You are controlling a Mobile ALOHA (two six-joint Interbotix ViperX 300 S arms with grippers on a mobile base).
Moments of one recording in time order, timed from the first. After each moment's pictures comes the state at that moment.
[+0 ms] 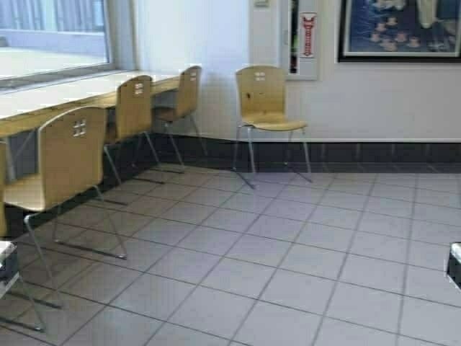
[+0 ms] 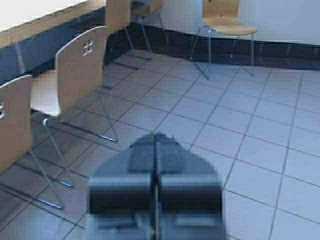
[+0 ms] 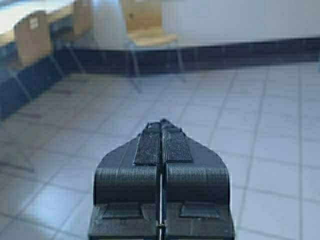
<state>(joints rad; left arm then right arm) 0.00 -0.91 1.20 -0.01 -0.24 -0.06 0.01 -0.99 1.21 0.00 -0.21 0.03</state>
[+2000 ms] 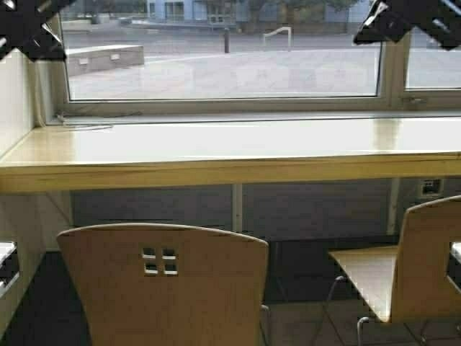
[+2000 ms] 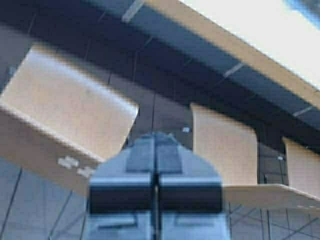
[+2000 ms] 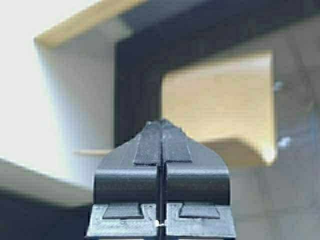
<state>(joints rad) -0.23 -0.42 1.09 -0.08 -0.25 -0.67 0.44 -0.51 1.04 0.54 -0.07 0.11</state>
